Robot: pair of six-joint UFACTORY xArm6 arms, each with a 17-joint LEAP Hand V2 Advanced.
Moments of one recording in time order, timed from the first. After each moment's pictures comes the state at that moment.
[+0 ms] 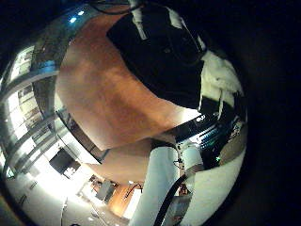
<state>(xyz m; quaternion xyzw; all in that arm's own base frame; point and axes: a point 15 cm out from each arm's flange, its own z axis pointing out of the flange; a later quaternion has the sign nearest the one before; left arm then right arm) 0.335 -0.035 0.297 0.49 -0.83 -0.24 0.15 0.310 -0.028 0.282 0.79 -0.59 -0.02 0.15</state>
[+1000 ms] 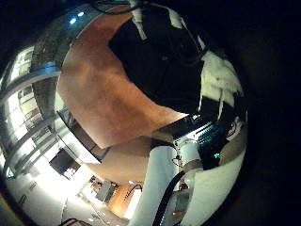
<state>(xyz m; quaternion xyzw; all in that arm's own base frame) 0.332 -0.043 0.315 0.49 -0.83 -0.23 0.15 0.281 0.037 0.169 0.79 -0.59 -0.12 0.11</state>
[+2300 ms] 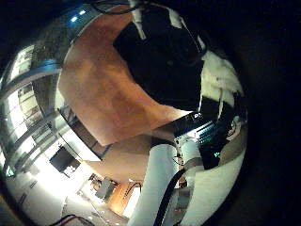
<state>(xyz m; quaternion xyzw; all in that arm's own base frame) 0.326 -0.025 0.321 0.49 -0.82 -0.24 0.16 0.303 0.033 0.211 0.78 -0.60 -0.09 0.13</state>
